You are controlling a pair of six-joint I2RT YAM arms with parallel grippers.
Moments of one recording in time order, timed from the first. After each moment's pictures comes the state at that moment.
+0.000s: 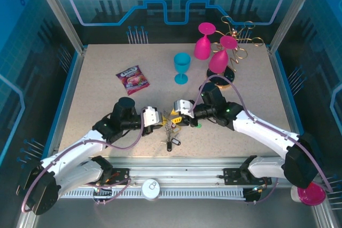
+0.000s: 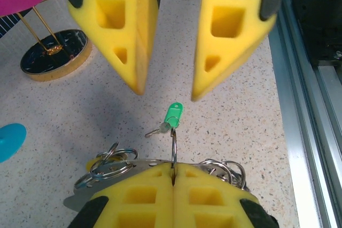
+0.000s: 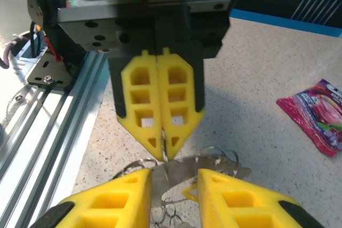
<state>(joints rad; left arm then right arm) -0.56 0.97 0.54 -0.08 0.62 0.52 0.71 1.25 0.87 -0.24 -0.69 -0.64</state>
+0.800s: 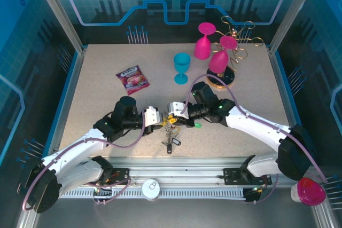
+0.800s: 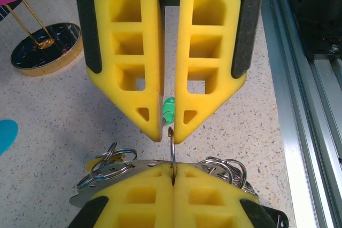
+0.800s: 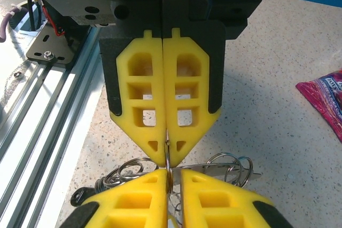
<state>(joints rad) -0.56 0.99 0.55 -0.11 0.63 0.54 0.74 1.35 0.94 -0.32 -0.64 -0.70</state>
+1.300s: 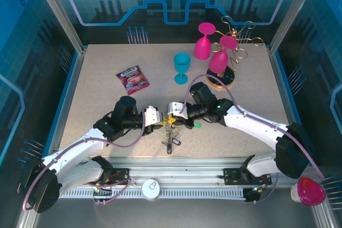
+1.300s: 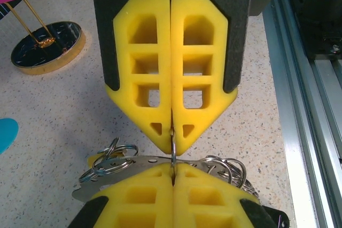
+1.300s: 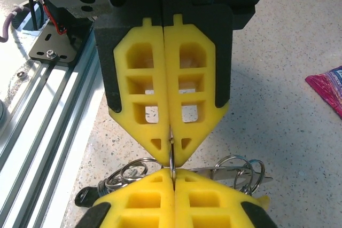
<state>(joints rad) -0.55 1.00 0.55 -0.11 0.63 0.54 0.74 1.37 0.94 -0.32 -0.65 -0.67</state>
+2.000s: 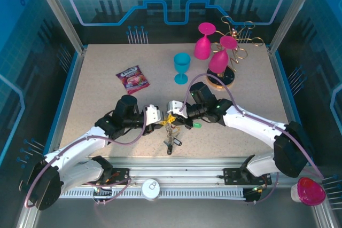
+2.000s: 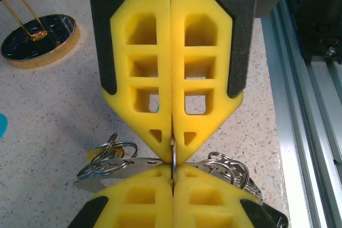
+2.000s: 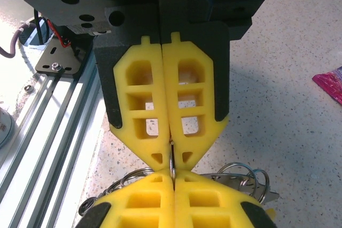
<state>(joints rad) -0.55 1.03 0.56 -0.11 0.65 0.52 0.74 1.39 0.93 -0.28 -0.68 -0.61</state>
